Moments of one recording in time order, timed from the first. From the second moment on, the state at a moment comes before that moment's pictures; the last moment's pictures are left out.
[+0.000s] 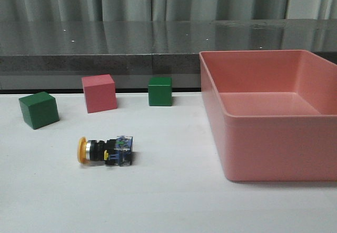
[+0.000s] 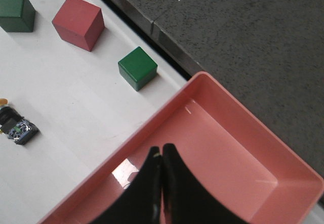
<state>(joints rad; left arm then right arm) -0.05 0.00 0.00 0.08 0.20 0.10 0.24 1.76 -2.07 0.23 1.25 -0.51</state>
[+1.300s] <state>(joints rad) -0.05 0.00 0.00 0.08 0.20 0.10 0.11 0.23 -0.32 0.40 0.34 -0.51</state>
